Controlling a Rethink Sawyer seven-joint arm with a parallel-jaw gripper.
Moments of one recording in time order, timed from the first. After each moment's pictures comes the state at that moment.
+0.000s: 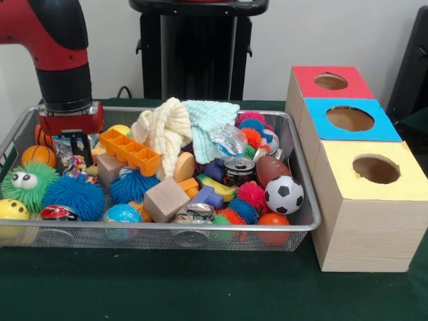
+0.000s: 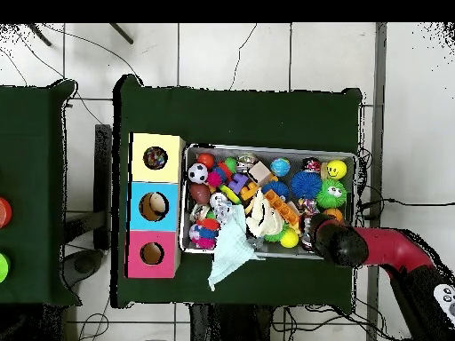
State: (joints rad) arm -1.08 -0.45 0.55 1.71 -0.88 0.47 1.68
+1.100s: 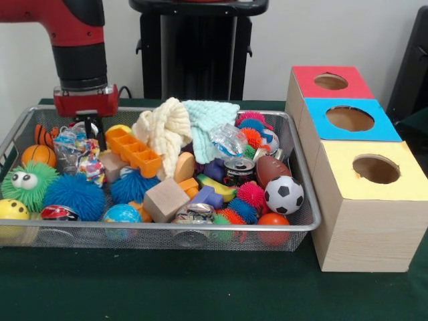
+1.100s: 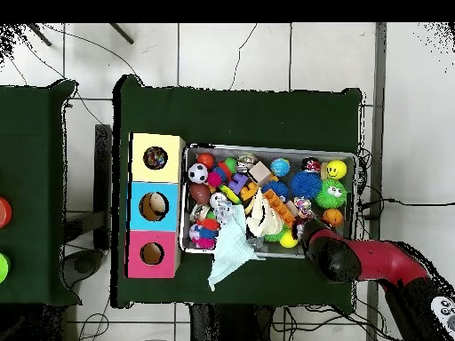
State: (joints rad) arm -1.04 -0.56 0.49 1.85 -0.82 0.30 1.68
